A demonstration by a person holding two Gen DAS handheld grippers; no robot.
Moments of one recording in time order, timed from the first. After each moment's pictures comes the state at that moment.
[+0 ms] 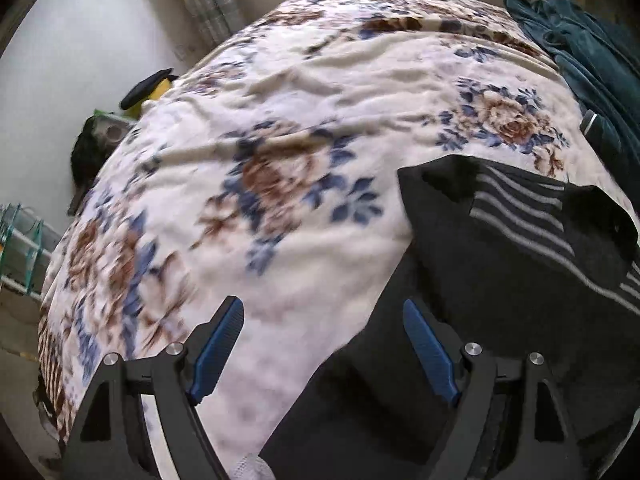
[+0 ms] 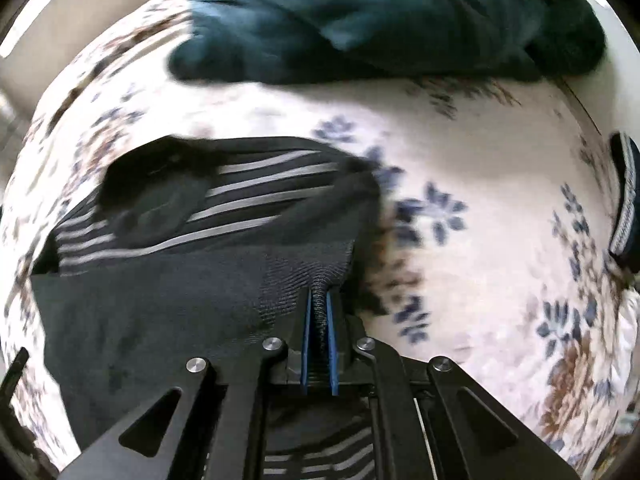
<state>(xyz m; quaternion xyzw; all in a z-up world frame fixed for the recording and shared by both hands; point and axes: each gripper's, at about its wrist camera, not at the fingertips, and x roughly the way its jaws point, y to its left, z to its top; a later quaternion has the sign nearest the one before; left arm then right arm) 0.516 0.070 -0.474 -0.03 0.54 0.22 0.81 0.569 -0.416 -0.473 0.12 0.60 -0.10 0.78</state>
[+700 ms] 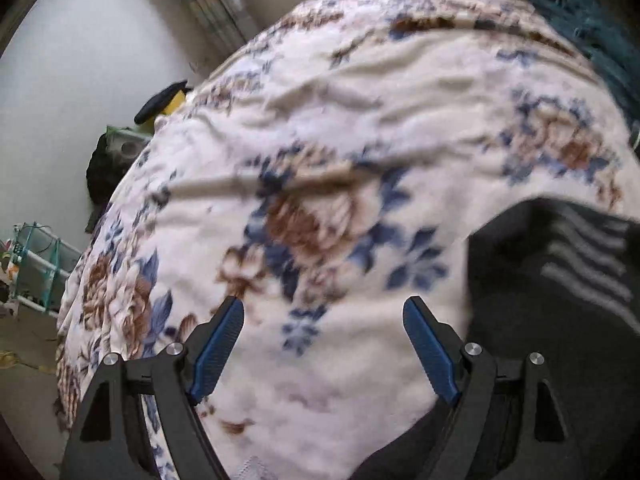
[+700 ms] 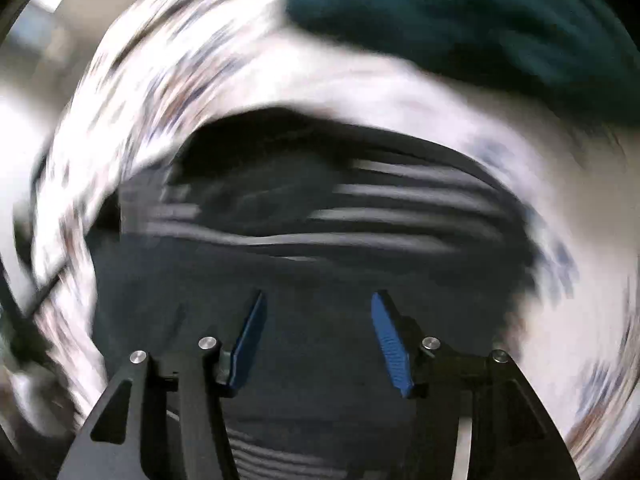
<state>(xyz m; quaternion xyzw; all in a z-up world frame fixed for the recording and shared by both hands) 0.550 0.119 -0.495 0.01 0.54 0.27 0.80 0.651 -0.273 -0.502 0.00 0.65 0.10 0.75</state>
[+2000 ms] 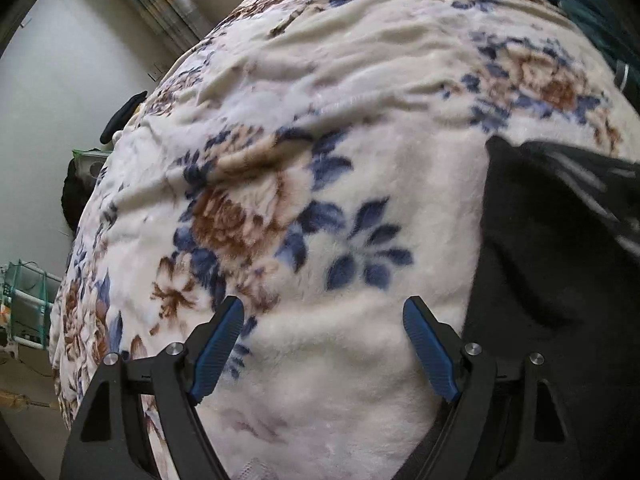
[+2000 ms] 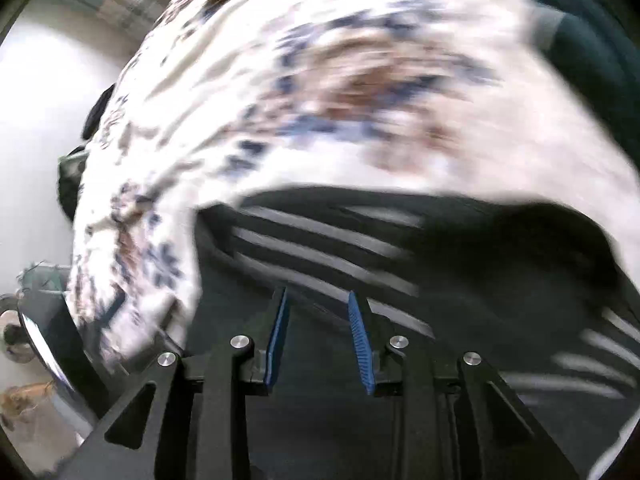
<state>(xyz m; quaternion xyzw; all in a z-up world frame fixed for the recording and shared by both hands) 0.576 0.094 -0.538 0.05 0.57 0.21 0.80 0.739 -0.089 -0.524 0.08 0.67 0.23 0.70</state>
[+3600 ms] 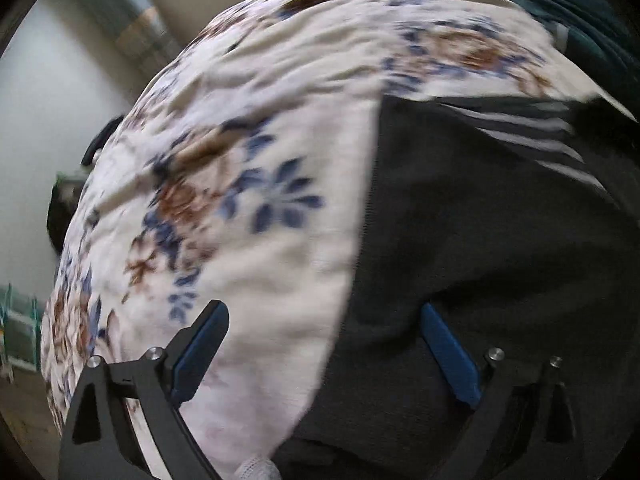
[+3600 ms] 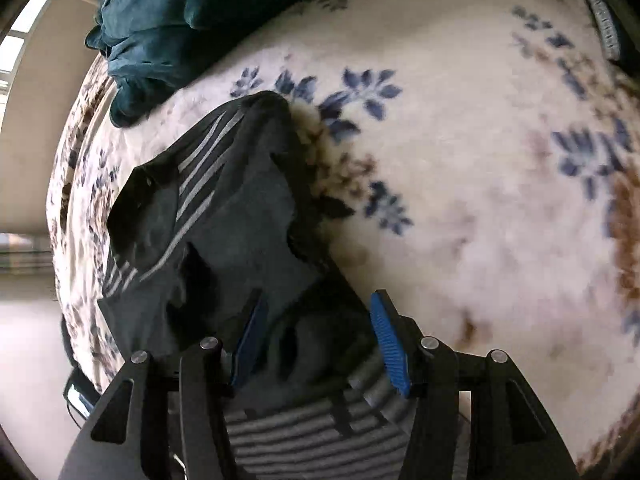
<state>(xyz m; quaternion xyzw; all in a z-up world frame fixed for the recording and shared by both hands) 0.547 0.054 -0.538 0.06 0.55 0.17 0.82 0.501 -0.410 -0.529 0.37 0.60 -0.12 0.70</state>
